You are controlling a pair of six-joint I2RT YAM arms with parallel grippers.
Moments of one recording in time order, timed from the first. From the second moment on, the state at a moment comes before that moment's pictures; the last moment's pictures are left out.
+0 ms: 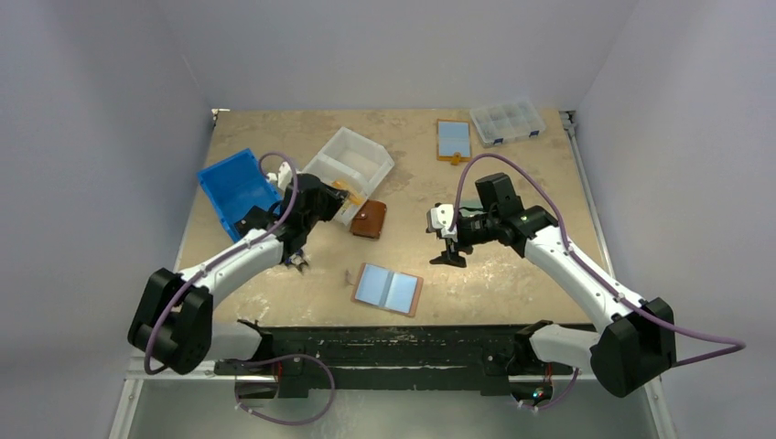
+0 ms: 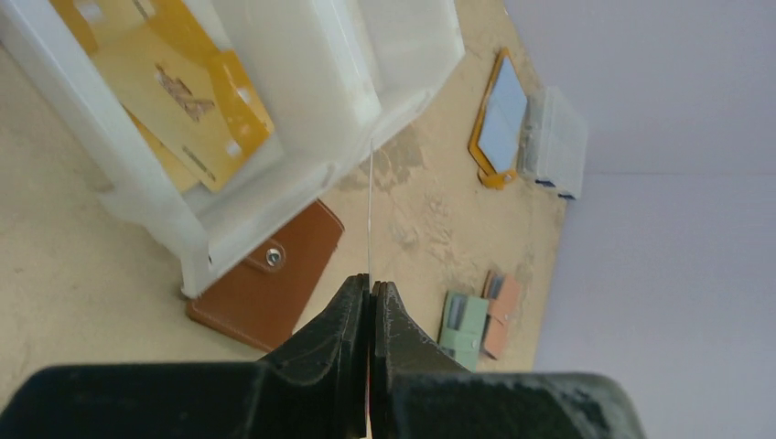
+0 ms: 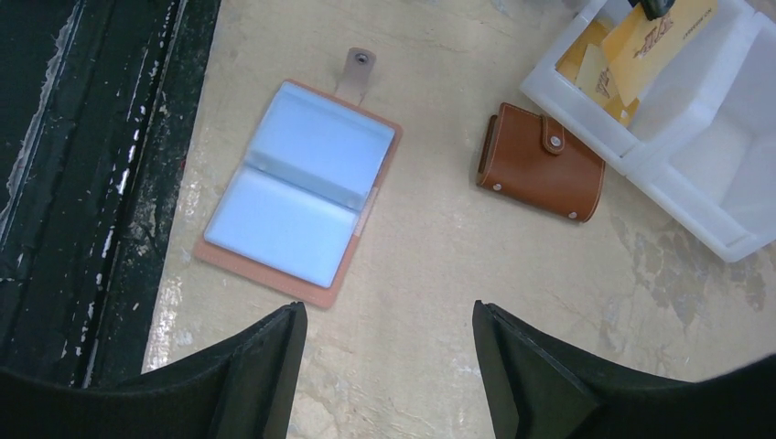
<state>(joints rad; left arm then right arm) -0.49 1.28 0.71 0.10 -0.21 -1.20 0.44 1.19 0.92 -0.63 -0.83 -1.01</state>
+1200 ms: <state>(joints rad) -0.34 1.51 1.09 -0.26 -0.25 -1.01 0.44 1.21 0.92 -0.65 -0.86 -1.01</state>
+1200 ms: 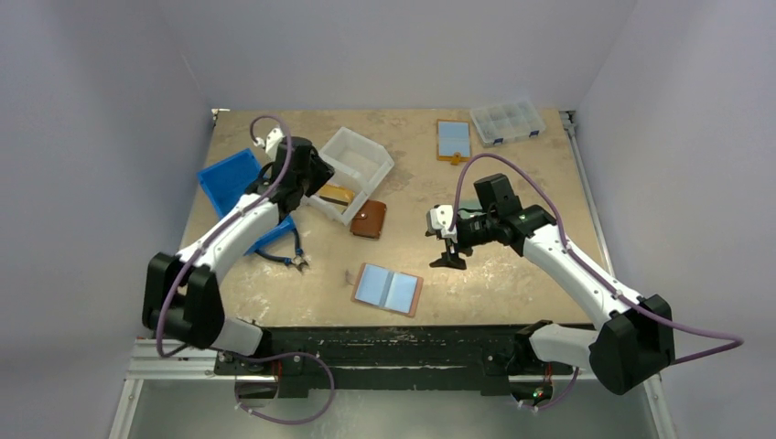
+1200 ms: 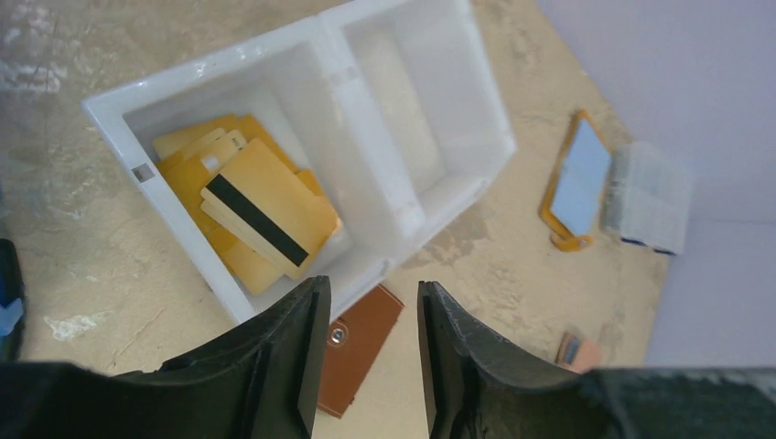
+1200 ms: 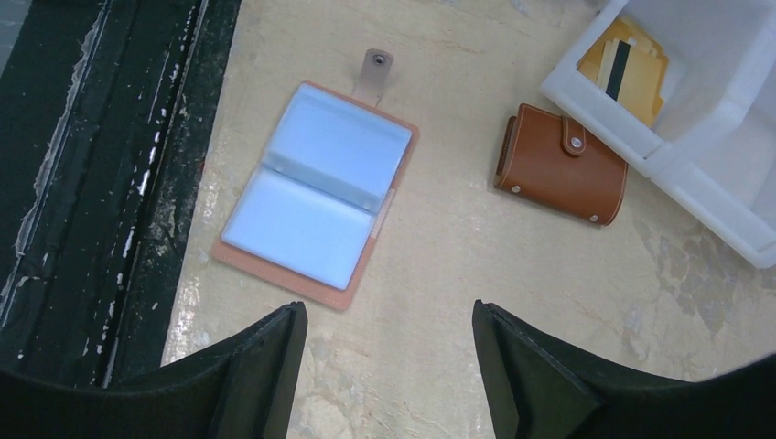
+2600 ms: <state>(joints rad) -0.61 0.70 0.36 -0.01 0.37 -0.78 0.37 1.25 0.93 -0.88 -0.92 -1.22</state>
